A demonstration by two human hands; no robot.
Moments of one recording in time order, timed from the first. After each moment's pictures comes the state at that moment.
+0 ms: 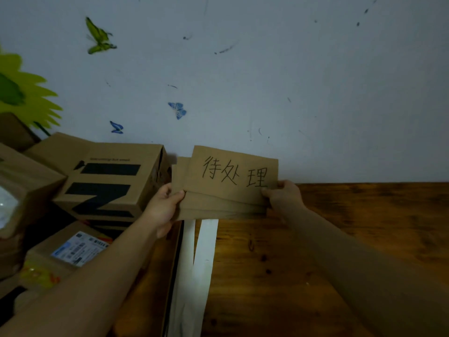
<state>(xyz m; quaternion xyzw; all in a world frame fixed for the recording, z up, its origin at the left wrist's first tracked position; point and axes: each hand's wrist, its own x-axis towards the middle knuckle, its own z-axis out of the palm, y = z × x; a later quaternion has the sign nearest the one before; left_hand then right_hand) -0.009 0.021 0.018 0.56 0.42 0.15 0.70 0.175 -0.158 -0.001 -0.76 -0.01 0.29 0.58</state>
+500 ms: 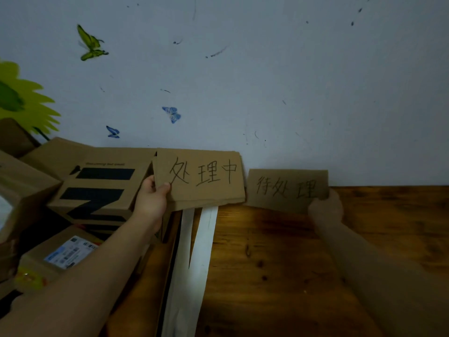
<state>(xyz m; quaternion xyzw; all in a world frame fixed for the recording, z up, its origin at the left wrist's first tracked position) 0.011 0.023 0.028 0.59 0.47 0.27 0.60 0.235 -0.224 -0.042 -0.86 0.08 0.12 0.49</state>
